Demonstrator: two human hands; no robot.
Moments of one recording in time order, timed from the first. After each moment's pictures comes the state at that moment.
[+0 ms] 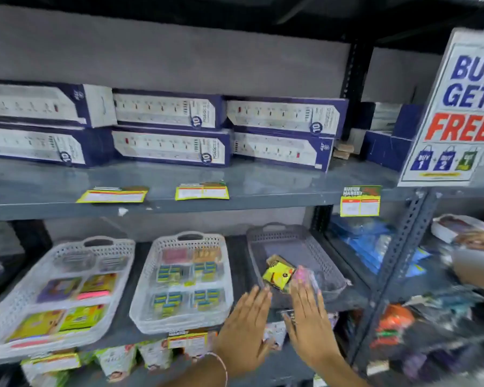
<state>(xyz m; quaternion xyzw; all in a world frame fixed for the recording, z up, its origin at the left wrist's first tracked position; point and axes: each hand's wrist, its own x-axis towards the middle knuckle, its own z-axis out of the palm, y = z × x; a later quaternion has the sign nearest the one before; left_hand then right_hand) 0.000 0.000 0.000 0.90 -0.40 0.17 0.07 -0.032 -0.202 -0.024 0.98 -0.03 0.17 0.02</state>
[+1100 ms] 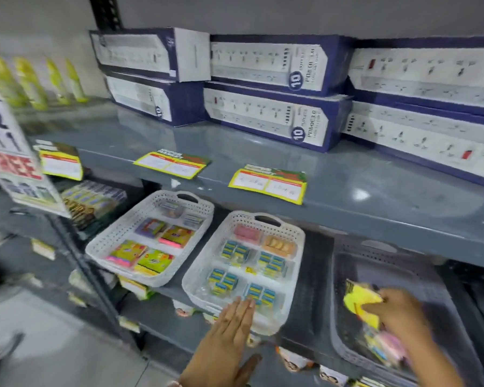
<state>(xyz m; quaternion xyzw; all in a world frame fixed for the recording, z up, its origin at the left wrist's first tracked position) 0.007 0.068 -0.035 0.98 -0.15 0.12 0.07 0.153 -0.268 0.019 0.95 -0.14 -0.04 -0.27</state>
